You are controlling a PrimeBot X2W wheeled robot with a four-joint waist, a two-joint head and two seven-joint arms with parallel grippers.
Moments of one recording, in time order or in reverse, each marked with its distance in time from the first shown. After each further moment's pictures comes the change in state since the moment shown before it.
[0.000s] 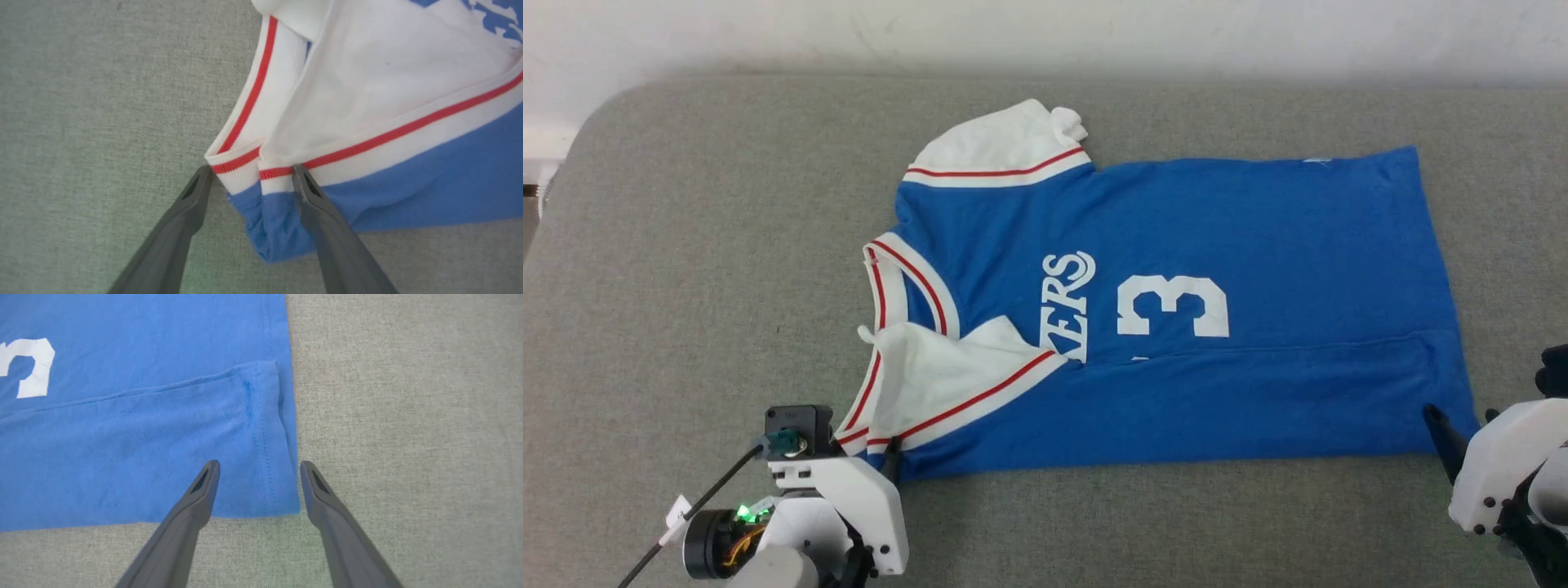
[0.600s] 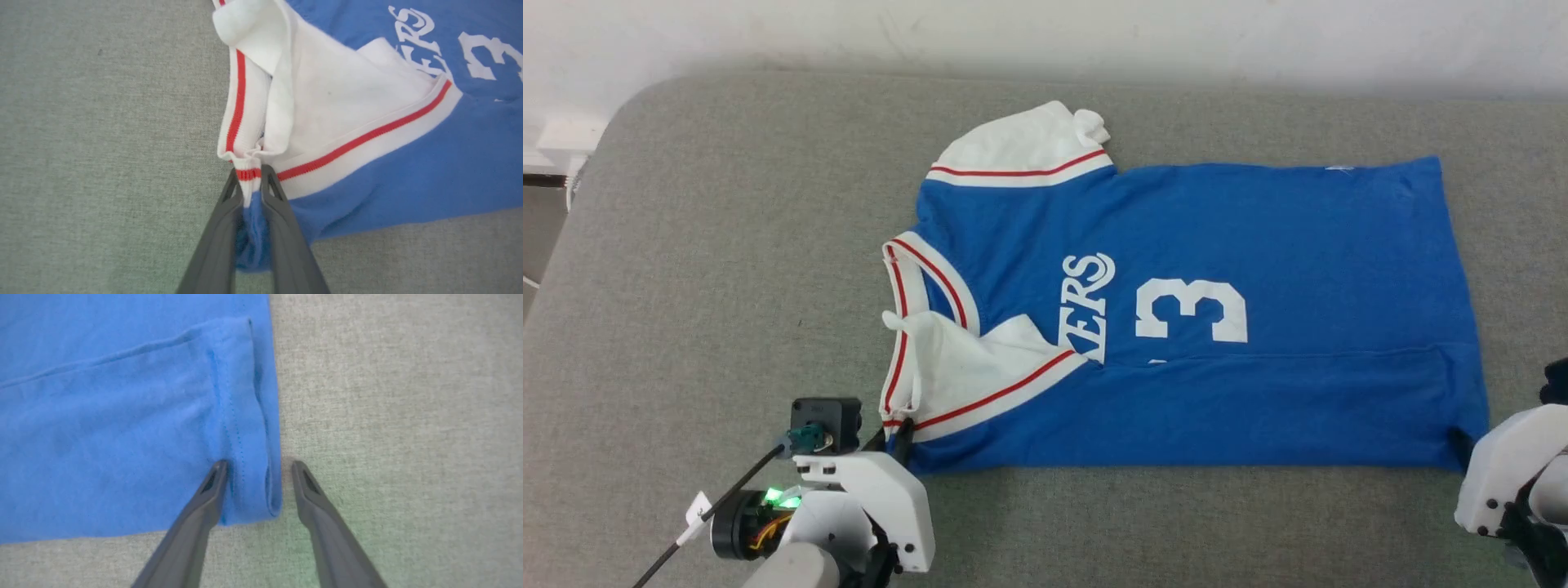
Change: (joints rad) left arm -0.020 -0.012 -0.027 -0.049 0.006 -0.056 -0.057; right arm -0.037 0.001 -0.047 0.156 -0.049 0.000 -0.010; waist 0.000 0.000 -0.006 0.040
